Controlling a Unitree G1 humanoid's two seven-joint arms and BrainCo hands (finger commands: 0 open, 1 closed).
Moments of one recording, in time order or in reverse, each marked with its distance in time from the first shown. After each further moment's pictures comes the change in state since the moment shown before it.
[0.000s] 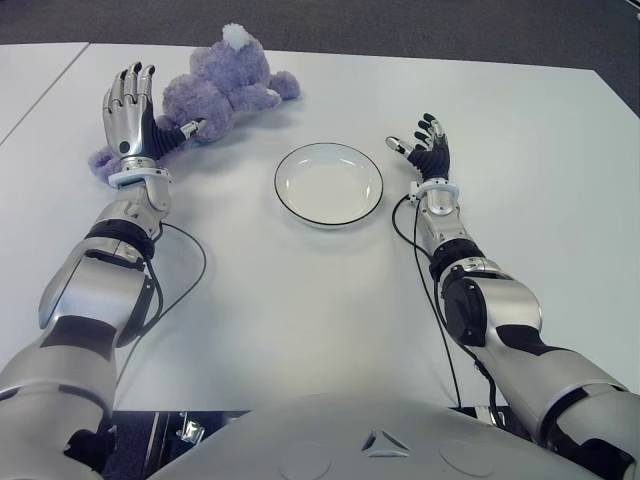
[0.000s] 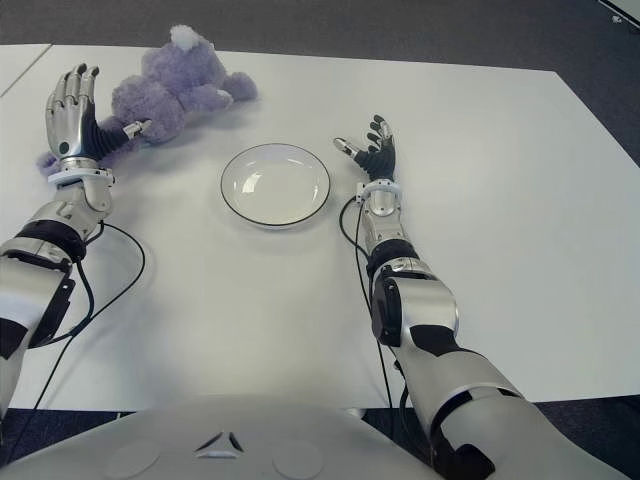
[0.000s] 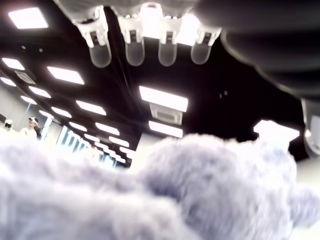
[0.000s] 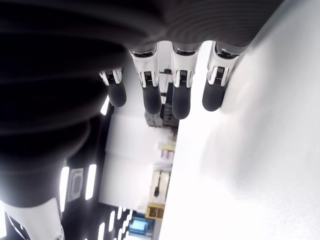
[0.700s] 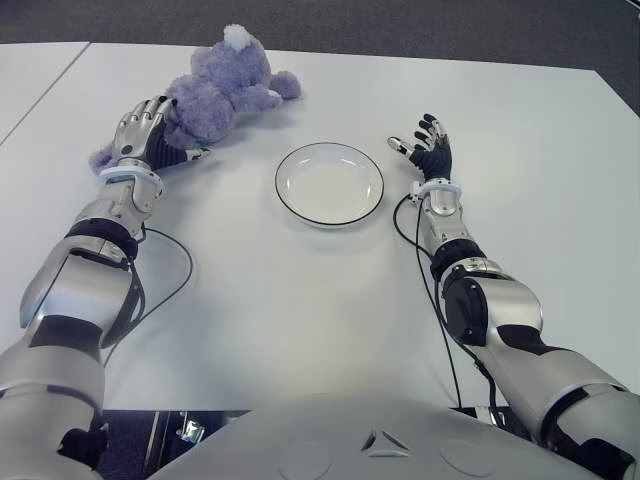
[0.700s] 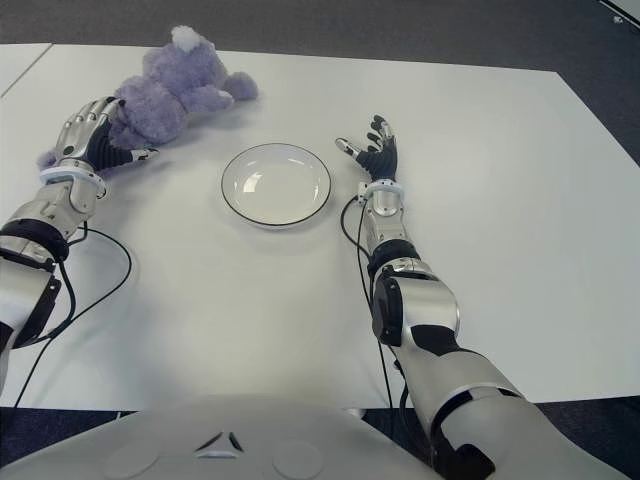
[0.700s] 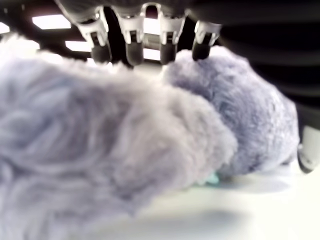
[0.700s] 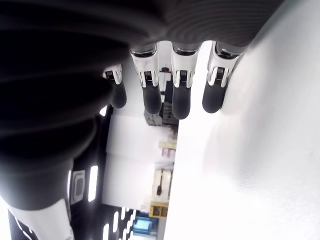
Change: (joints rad) left arm -0.013 0.058 -0.043 0.031 0.002 -0.067 -0.335; right arm 0.002 -0.005 -0.020 0.001 0.028 -0.009 0.040
